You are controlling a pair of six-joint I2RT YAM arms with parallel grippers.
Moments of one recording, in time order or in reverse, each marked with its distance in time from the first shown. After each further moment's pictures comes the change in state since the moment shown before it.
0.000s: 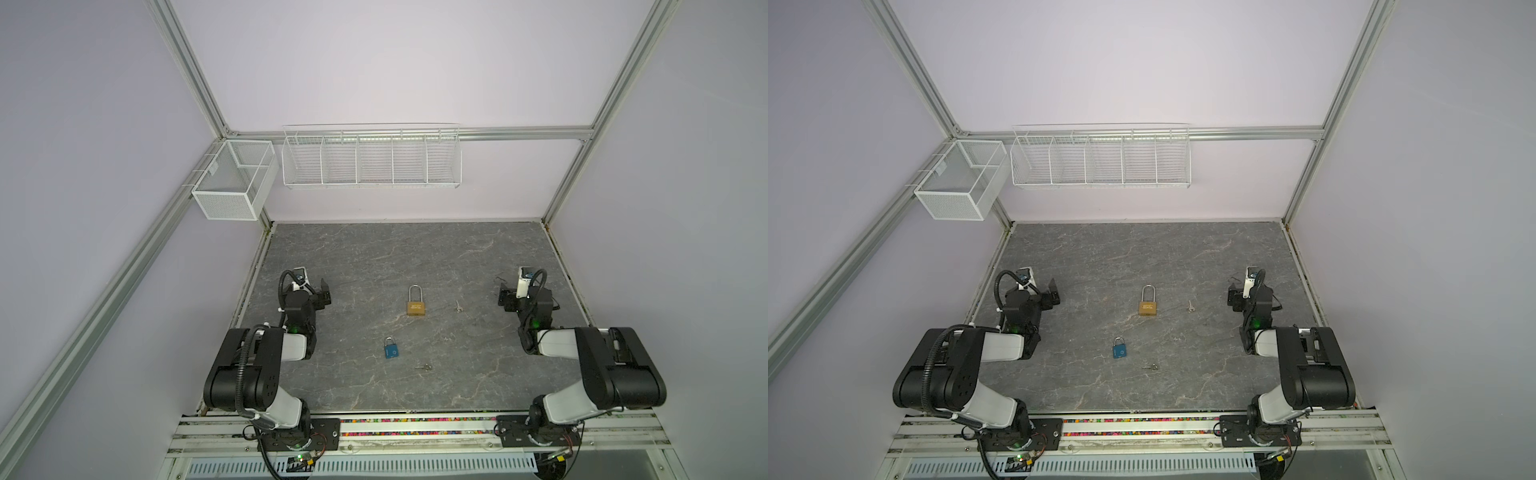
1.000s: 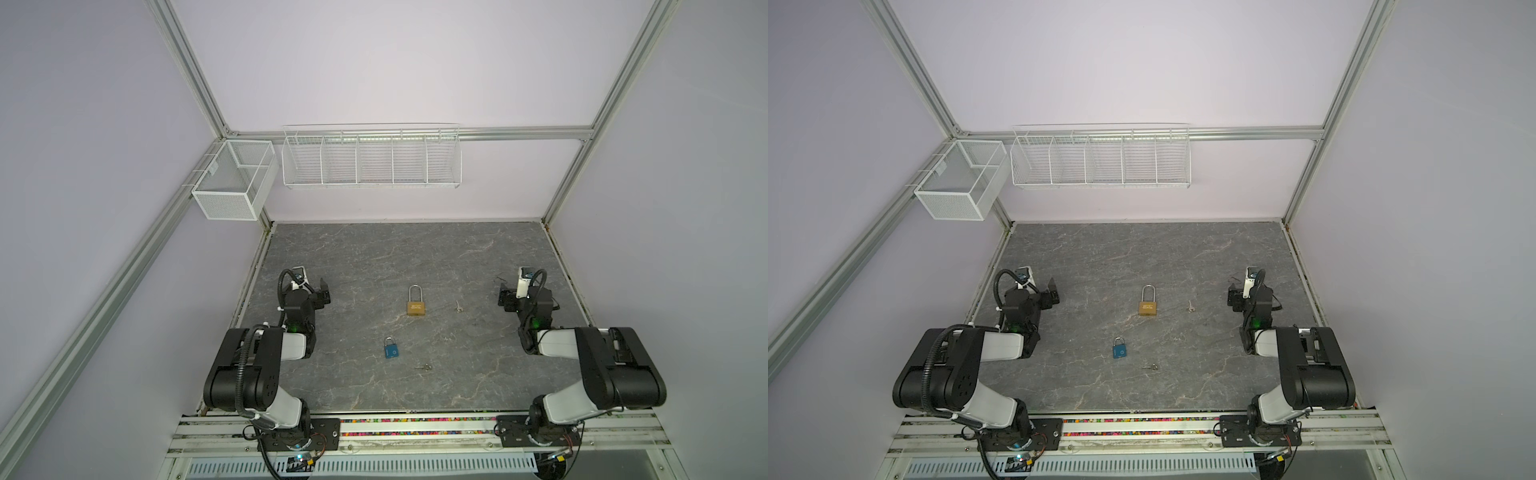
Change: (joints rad) left arm 0.003 0.000 0.005 -0.008 0.000 -0.003; right arm 0.000 0.000 0.000 -0.003 0.000 0.000
